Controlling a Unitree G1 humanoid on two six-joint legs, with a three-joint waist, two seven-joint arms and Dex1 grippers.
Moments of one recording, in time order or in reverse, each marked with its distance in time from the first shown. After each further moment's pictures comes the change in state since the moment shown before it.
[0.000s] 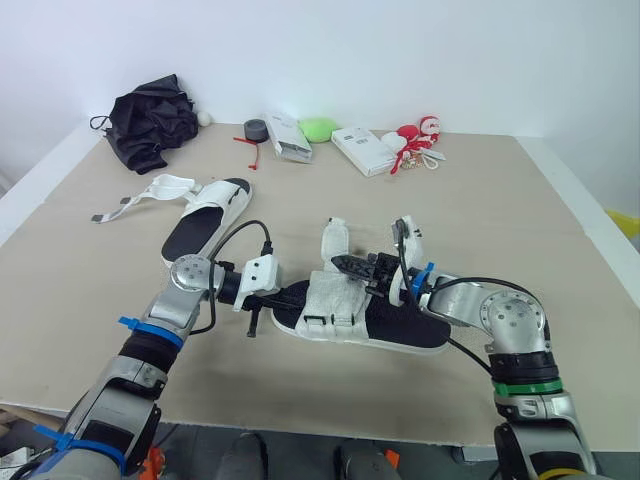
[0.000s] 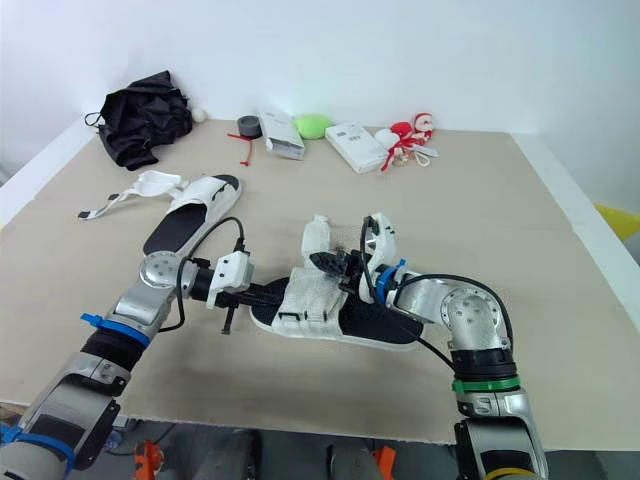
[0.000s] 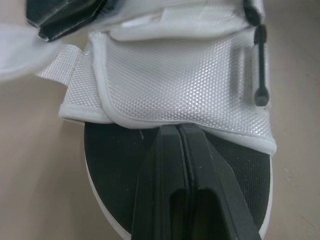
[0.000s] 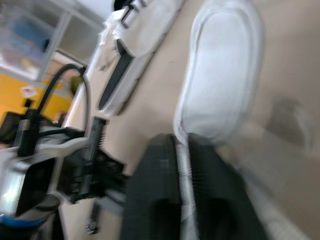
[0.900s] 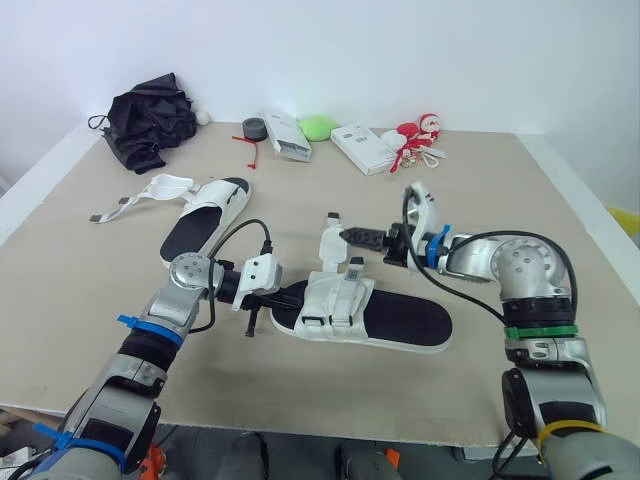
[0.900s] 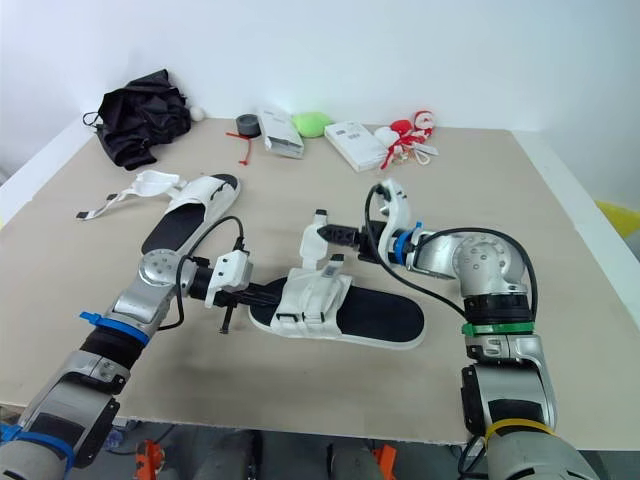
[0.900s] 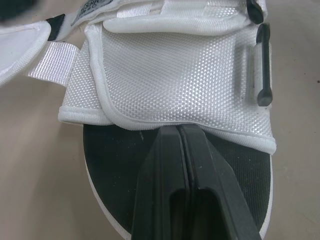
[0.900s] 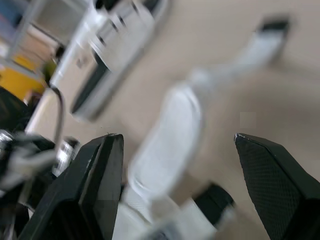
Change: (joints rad) left arm -0.004 0.004 0.004 -0.001 -0.001 0.002 -0.015; right arm -0.288 -0.074 0.039 0.342 -0.334 0.137 0.378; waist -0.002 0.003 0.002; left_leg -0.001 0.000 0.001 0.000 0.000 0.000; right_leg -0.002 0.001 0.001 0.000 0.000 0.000
